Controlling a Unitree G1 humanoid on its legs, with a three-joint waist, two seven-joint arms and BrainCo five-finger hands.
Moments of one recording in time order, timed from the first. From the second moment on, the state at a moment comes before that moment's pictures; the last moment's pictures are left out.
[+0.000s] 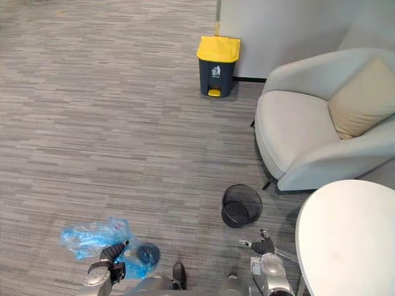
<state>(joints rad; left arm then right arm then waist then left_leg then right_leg) 0.13 0.14 0.11 0.70 -0.07 -0.09 0.07 0.01 -0.10 -0.19 0.85 -0.11 -0.03 -0.10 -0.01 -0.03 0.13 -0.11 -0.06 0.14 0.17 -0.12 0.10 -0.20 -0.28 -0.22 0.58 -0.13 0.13</state>
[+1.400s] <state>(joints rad) 0.08 0.13 0.10 0.66 -0.07 -0.08 0.07 0.05 -0.05 -0.23 0.86 -0.05 -0.02 -0.11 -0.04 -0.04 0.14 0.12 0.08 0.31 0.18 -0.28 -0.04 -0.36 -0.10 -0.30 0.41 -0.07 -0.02</state>
